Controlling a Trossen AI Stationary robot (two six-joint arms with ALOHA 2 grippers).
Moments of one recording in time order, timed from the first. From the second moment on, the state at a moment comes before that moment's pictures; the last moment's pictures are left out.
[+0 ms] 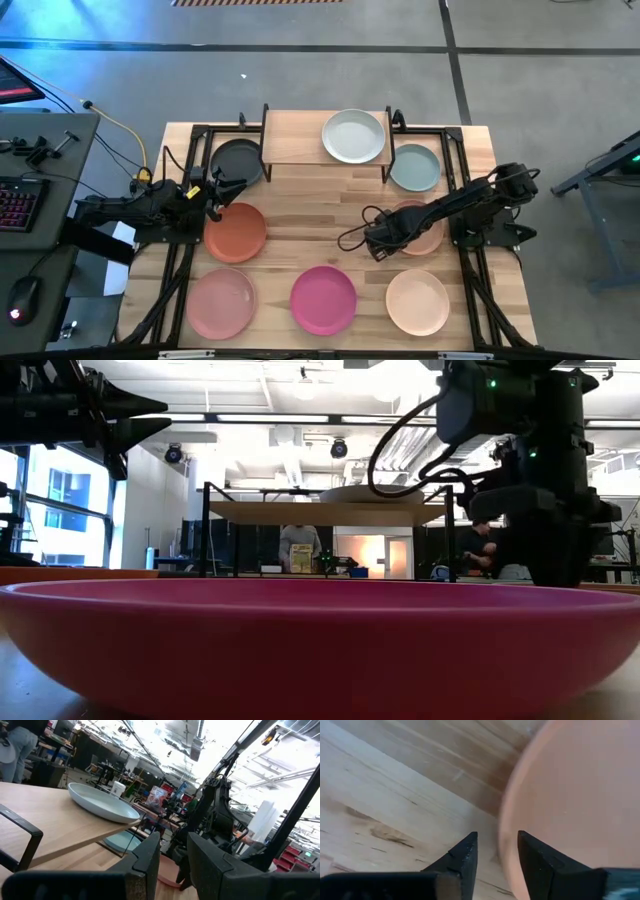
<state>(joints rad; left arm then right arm) 0.01 0.01 0.01 0.23 -0.27 -0.43 0.24 1.65 0.90 -0.82 0.02 1.26</state>
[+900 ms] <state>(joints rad) 0.01 0.01 0.01 0.23 -0.27 -0.42 0.25 1.65 0.96 -0.91 0.01 1.35</state>
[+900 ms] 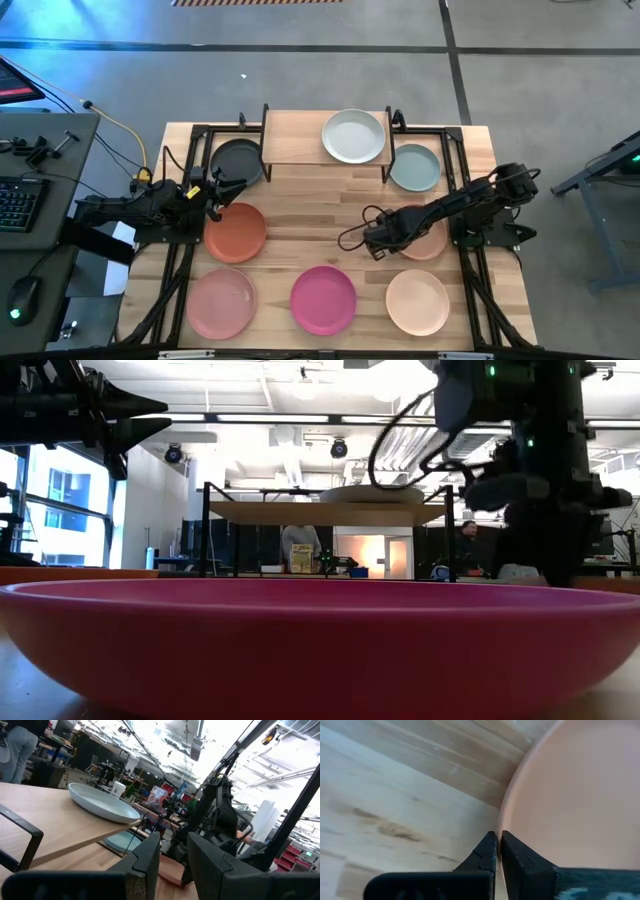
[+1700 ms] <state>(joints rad) 0.01 0.01 0.01 0.22 -0.28 -0.41 0.26 1.65 1.18 -1.14 0.12 1.35</state>
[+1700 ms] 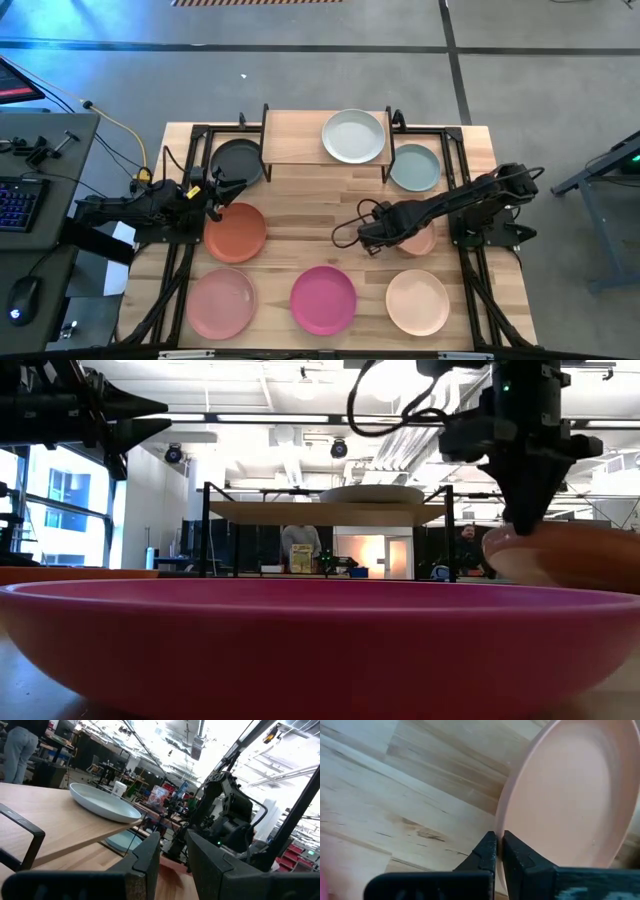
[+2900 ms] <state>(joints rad) 0.01 0.01 0.01 0.20 -0.28 -0.42 0.28 1.65 1.54 -1.51 0.20 1.43</state>
